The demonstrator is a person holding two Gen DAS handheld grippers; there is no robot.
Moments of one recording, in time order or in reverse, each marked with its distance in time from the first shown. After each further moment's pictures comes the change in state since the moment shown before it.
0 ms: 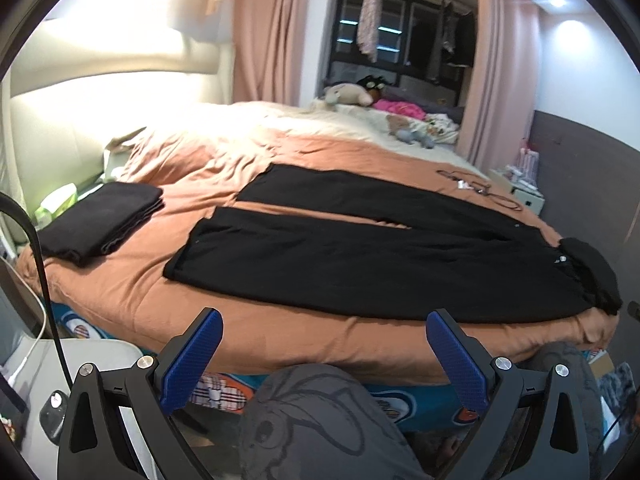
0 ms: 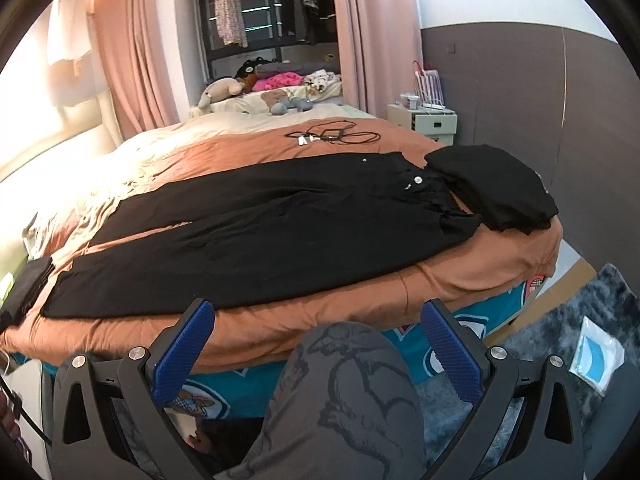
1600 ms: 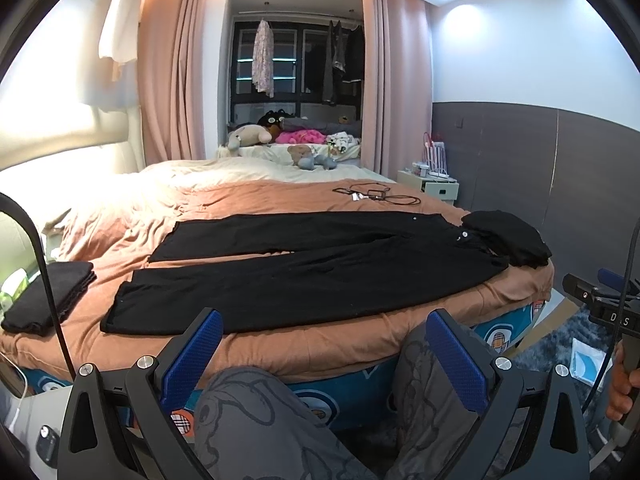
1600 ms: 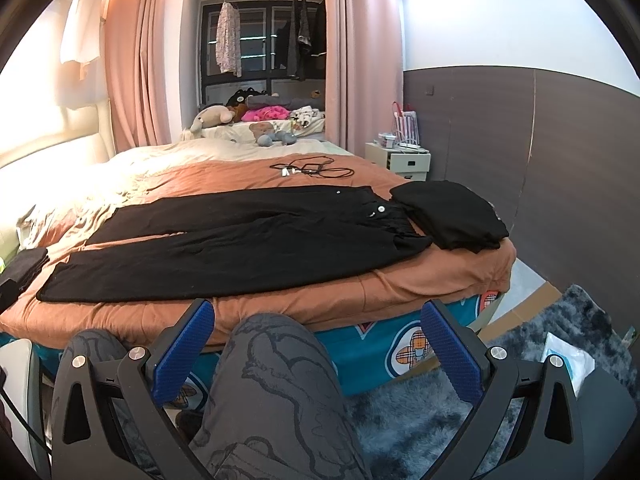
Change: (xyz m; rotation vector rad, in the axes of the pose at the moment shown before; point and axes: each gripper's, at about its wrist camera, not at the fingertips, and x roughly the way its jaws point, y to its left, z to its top) left arm -0.094 -0.115 -0.017 0.247 -0.127 -0.249; right arm -0.095 0.002 -0.059 -0.071 -0.132 -0.079
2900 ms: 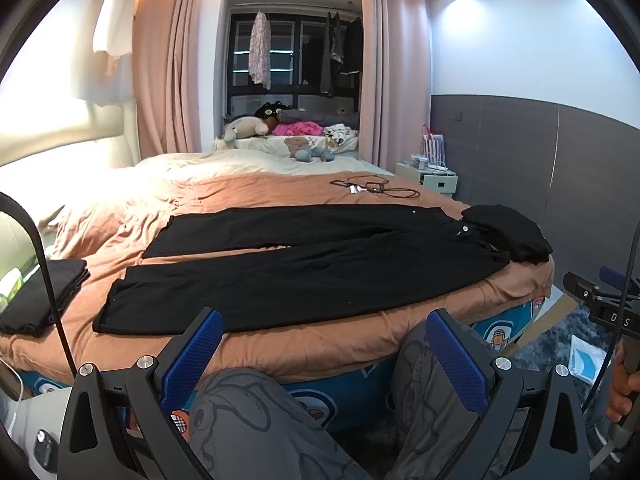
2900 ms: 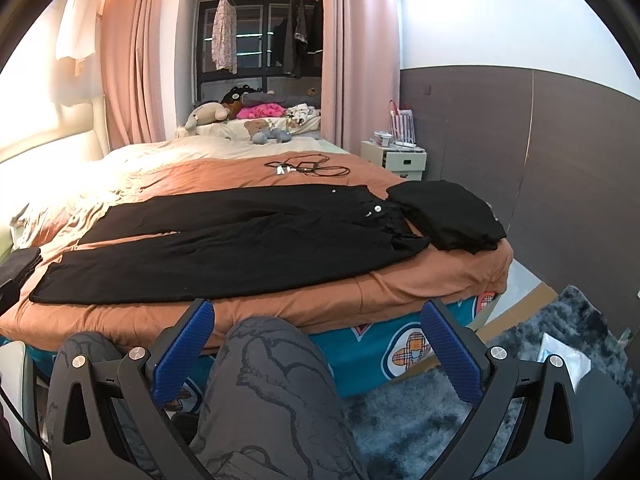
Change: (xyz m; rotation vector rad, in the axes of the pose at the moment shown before) left arm 0.012 0.003 0.005 -0.003 0.028 -0.013; right arm 0.007 -0.004 0.010 0.001 0.015 -0.012
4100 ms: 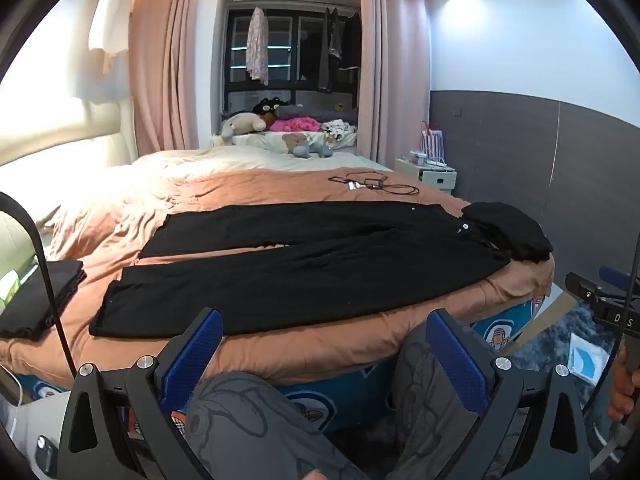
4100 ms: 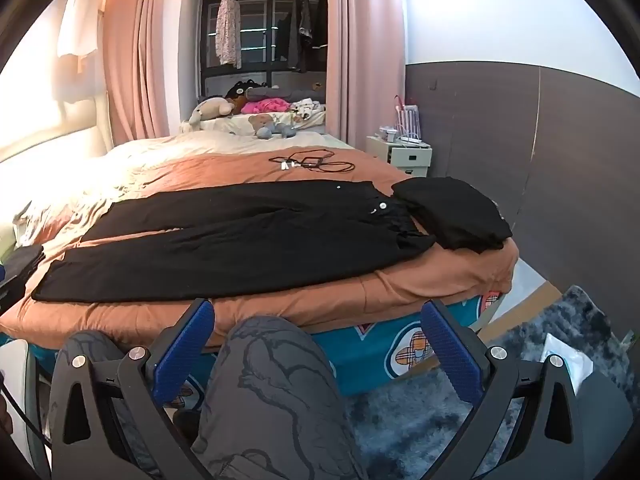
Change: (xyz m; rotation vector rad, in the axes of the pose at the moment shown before) left arm 0.010 -0.002 0.003 0.019 0.000 0.002; right arm 0.002 -0.002 0.000 -0.008 0.010 0.014
